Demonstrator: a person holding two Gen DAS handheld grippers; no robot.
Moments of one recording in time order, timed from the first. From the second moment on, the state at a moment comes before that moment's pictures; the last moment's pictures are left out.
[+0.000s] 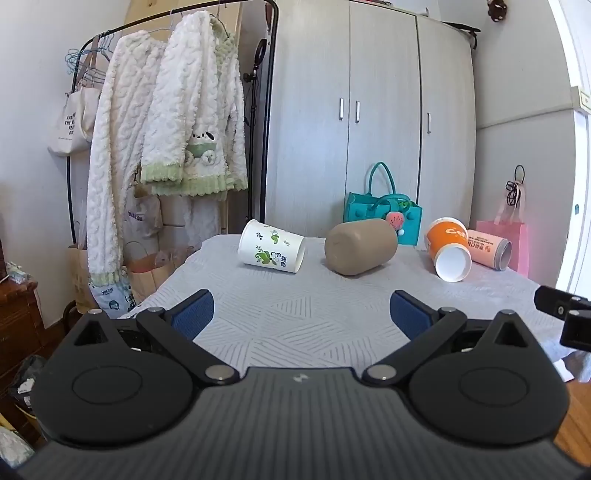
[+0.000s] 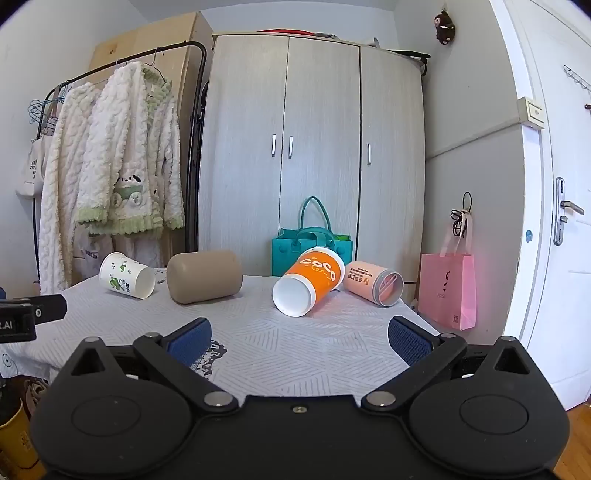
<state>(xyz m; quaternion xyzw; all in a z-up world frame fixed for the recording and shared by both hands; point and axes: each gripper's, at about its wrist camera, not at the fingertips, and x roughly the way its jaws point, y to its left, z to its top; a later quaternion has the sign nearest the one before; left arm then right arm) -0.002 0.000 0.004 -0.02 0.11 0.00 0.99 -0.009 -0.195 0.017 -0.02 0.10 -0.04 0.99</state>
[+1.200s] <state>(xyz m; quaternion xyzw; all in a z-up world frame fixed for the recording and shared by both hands) -0.007 0.015 0.001 -0.04 0.10 -0.01 0.99 -0.015 -0.186 0.015 -0.02 0.10 -0.04 0.99</state>
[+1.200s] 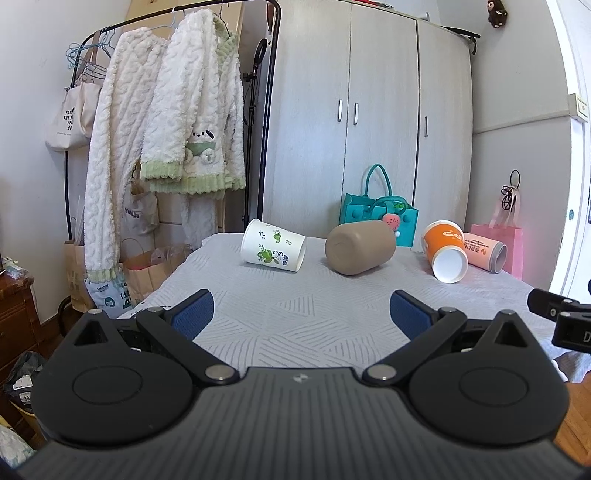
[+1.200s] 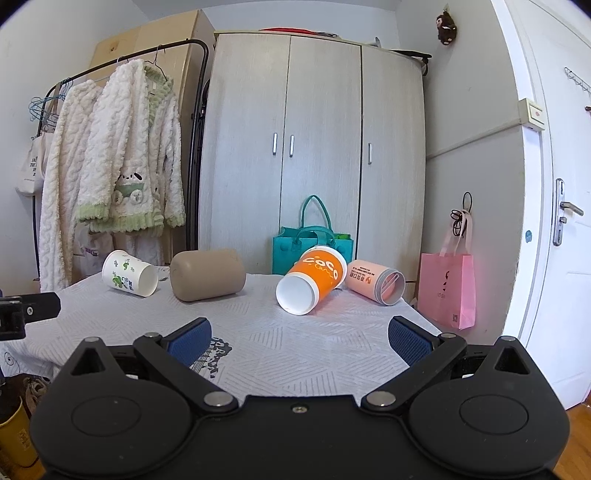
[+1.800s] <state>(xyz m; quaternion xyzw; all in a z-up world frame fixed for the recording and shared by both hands) -0.011 0.020 0.002 -0.04 0.11 0.00 0.99 -0.013 -0.183 0.013 -0.02 0.11 -0.04 0.99</state>
